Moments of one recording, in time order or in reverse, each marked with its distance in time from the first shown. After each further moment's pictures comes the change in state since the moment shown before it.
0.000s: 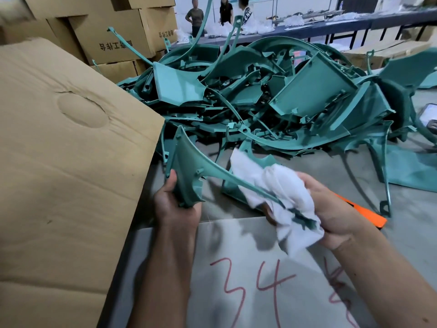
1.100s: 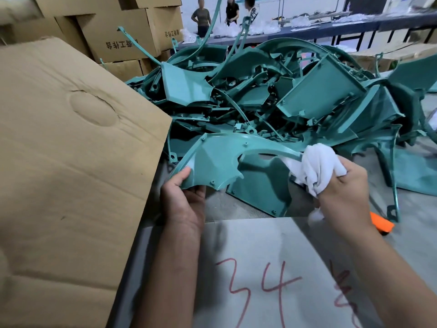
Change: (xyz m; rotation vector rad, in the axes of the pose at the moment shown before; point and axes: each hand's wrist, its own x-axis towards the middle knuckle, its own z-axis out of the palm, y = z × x) left_hand 0.001 -0.003 0.007 0.061 0.042 0.116; right_hand 0.007 0.002 -0.029 -0.786 0.869 -0.590
